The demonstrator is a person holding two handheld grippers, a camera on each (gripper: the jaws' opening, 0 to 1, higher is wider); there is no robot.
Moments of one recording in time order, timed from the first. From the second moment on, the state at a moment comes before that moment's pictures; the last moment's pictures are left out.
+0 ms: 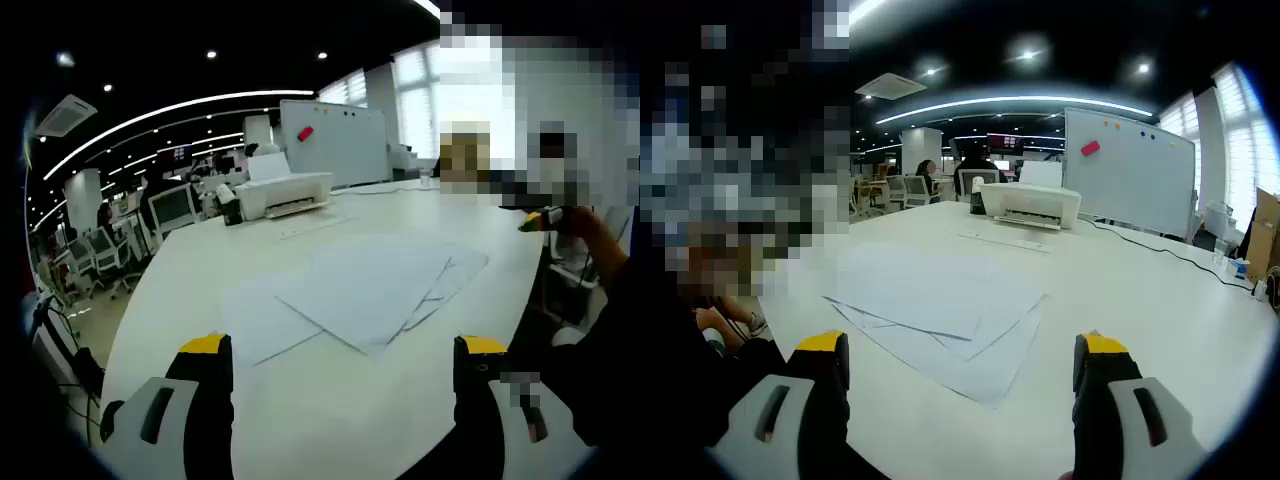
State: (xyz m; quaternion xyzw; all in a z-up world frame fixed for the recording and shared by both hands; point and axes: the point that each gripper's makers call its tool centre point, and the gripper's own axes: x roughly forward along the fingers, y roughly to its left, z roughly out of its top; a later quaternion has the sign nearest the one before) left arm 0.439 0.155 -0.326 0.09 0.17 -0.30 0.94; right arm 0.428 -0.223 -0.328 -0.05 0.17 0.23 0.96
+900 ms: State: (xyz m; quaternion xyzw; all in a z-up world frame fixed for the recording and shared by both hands) left arm 0.438 0.157 -0.326 0.09 0.17 -0.29 0.94; right arm 0.427 -0.223 -0.326 -0.05 0.17 0.23 0.96
